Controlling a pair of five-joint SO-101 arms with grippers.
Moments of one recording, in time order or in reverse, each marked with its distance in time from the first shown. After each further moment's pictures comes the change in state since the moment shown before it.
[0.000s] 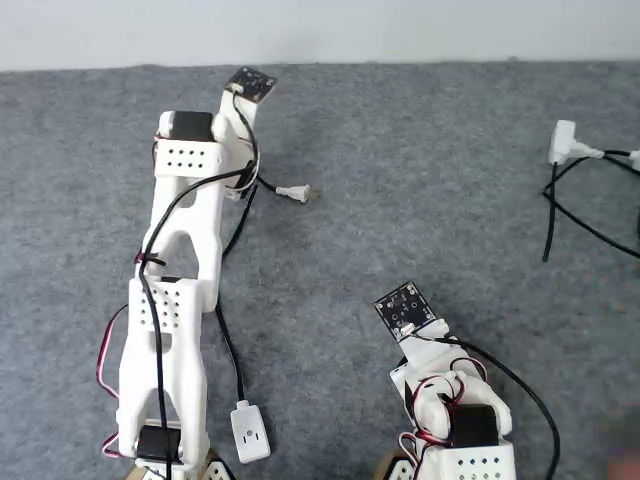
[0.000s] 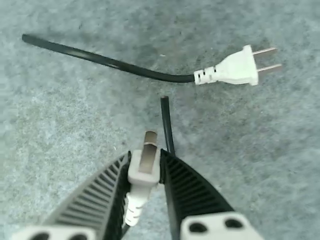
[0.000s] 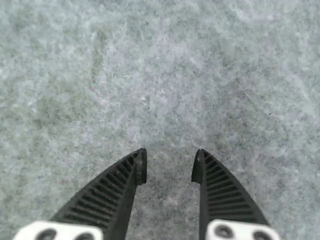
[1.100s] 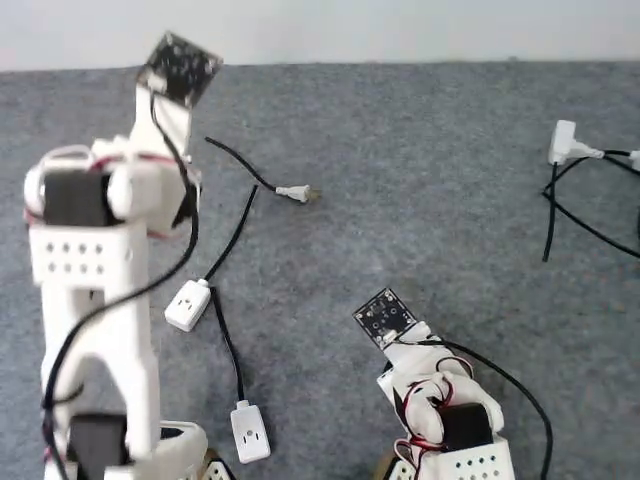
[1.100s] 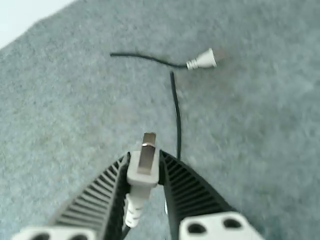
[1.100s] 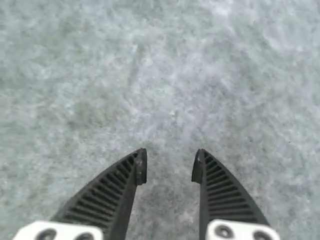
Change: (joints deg) left arm -2.4 -75.3 56.5 0.1 -4.5; right arm -7.3 0.0 0.0 -1.1 0.0
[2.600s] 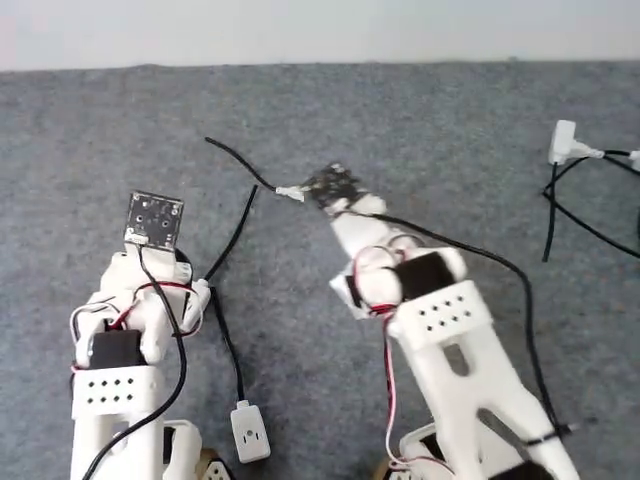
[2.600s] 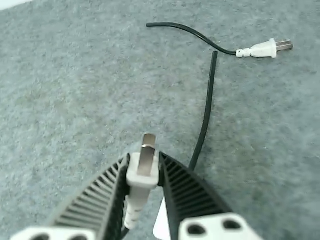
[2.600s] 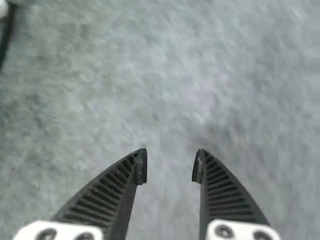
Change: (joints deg) left arm -7.8 -38.8 77.3 -52.5 8.4; right arm -12.1 73.6 -59.7 -7.9 -9.6
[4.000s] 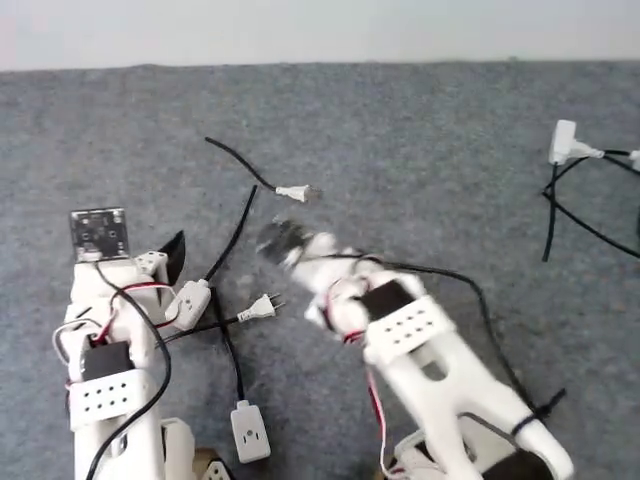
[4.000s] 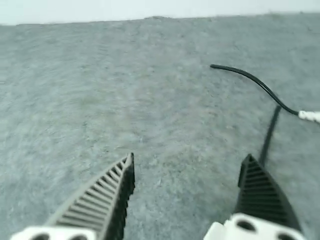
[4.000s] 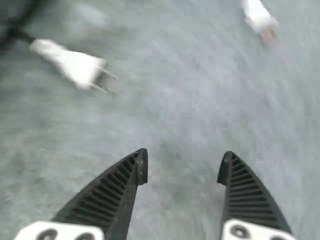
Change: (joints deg) left arm -10.3 -0.2 9.6 -21.1 9.5; right arm -8.8 2.5 14.5 -20.8 14.9
